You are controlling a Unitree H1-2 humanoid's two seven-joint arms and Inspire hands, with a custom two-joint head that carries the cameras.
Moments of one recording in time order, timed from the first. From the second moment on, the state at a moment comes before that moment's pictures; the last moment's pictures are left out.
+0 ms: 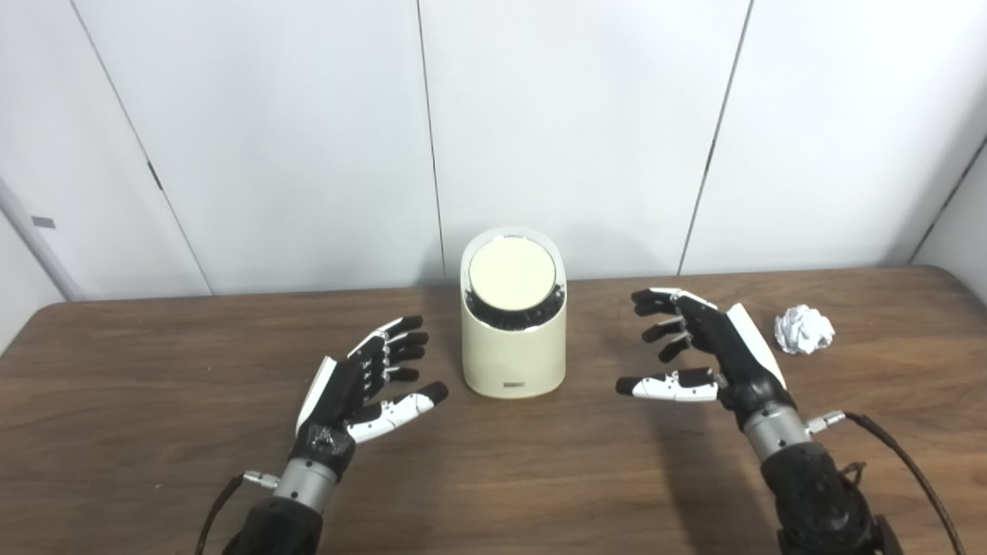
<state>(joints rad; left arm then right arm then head) -0.23 0.11 -0.05 0.01 0.04 0.02 -0.16 -0.21 -0.19 -0.02 -0.20 -0.37 0.21 0.11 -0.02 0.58</state>
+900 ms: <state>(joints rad) -0.25 0.07 -0.05 -0.02 0.16 0.02 -0.04 -0.20 -0.19 0.00 -0.12 -0.33 0.13 0.07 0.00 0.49</state>
